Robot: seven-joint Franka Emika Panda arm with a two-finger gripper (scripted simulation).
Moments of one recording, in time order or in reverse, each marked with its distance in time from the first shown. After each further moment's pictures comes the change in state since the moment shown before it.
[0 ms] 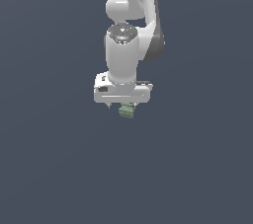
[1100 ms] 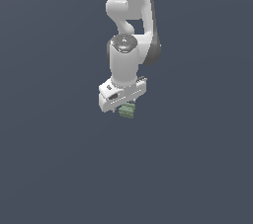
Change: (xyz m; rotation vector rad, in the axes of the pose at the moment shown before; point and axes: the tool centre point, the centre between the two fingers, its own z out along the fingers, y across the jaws) arm -0.026 -0.008 0.035 0.010 -0.010 -0.506
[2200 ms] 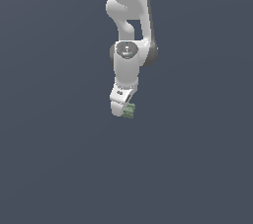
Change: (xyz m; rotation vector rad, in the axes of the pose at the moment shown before) arm -0.023 -0.028 0.036 0.019 0.005 -0.599
